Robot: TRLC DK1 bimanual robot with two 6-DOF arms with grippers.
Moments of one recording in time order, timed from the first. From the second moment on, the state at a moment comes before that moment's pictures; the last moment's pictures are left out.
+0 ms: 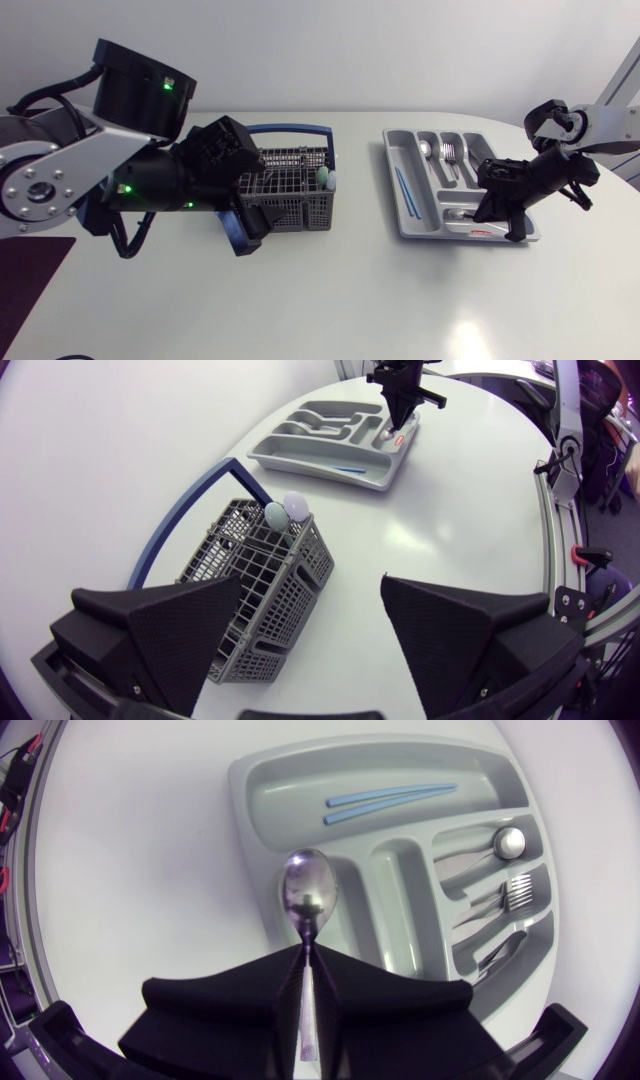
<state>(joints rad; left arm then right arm) -0.60 1.28 0.93 -0.36 0.12 0.53 -0.19 1.82 1.17 -0.74 -0.23 -1.40</state>
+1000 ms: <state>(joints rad) -0.63 1.28 0.97 -0.36 0.07 0.47 -0.19 1.64 1.07 -0.54 -0.29 -1.38</state>
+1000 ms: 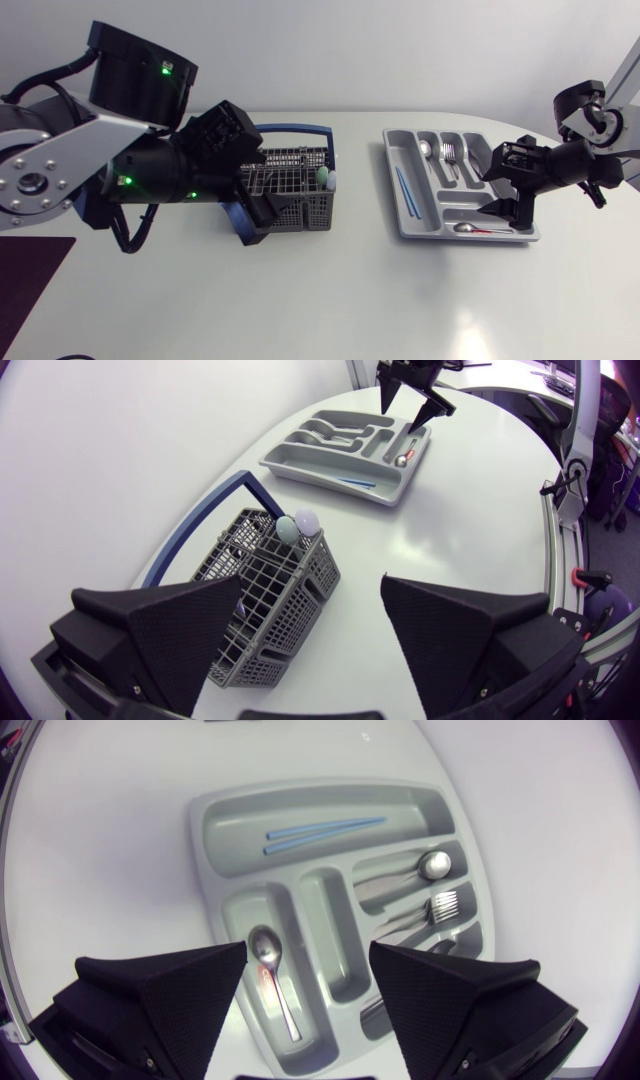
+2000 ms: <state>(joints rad) -0.68 1.60 1.08 -0.29 -0.44 0.38 0.14 1.20 0.69 -0.45 -0.33 -1.02</state>
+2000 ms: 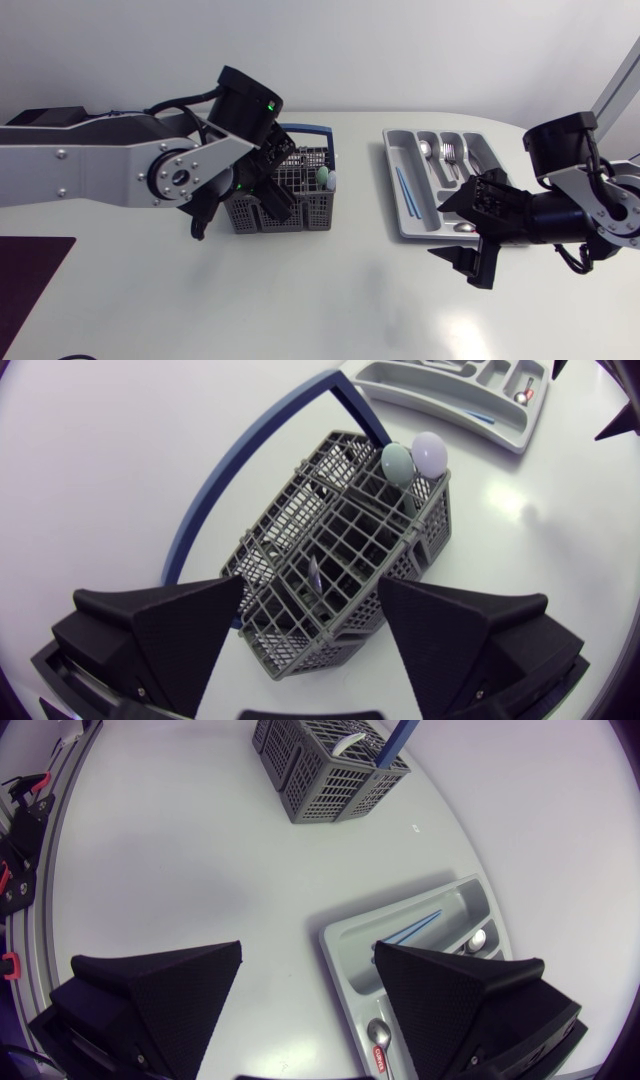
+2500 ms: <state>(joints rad) -0.66 1.70 1.15 -0.36 -0.49 0.29 0.18 1.17 0.66 -0.45 -0.33 -0.99</state>
